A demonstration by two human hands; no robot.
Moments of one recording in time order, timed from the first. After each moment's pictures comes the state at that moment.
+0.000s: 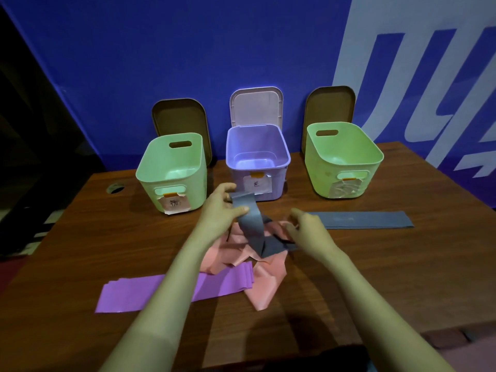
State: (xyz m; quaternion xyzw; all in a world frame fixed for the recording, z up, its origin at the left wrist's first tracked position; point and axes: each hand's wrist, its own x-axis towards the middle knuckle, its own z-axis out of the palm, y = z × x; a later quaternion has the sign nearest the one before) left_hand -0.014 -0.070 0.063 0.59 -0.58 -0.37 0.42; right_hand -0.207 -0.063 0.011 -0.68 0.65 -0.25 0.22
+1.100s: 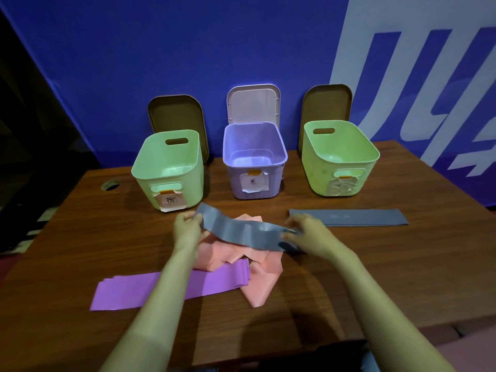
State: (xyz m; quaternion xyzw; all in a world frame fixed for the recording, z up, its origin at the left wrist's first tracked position) left_hand 0.025 -0.078 0.002 0.64 -0.23 -0.47 0.57; right_hand -0.227 -0.061 0.007 -0.71 0.63 -0.18 0.26
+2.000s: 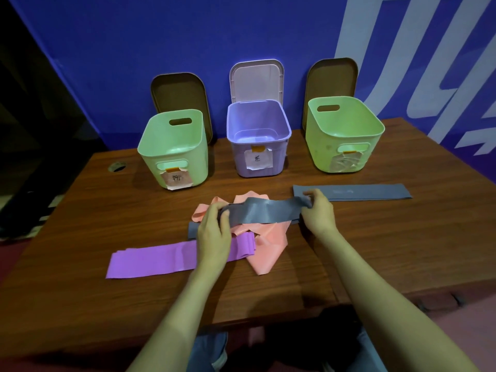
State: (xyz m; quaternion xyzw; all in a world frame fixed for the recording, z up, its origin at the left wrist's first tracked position) left_hand -0.003 0.005 -0.019 0.62 -0.61 -0.13 0.48; right_hand -0.217 -0.052 -0.027 -0.54 0.72 -0.36 0.25
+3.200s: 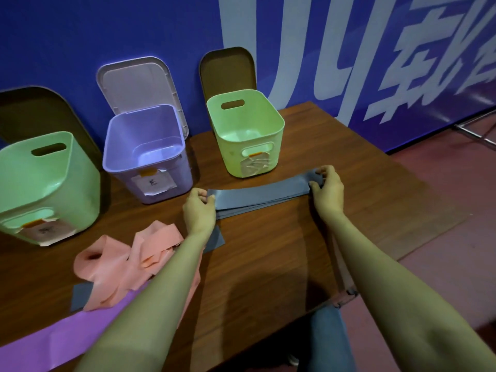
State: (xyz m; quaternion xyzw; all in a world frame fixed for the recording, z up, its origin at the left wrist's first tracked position) left_hand -0.176 -0.142 -0.045 0.68 -0.56 -0.27 0.39; right_hand -0.438 -0.088 -0.048 -0.40 0.77 -0.47 0.15
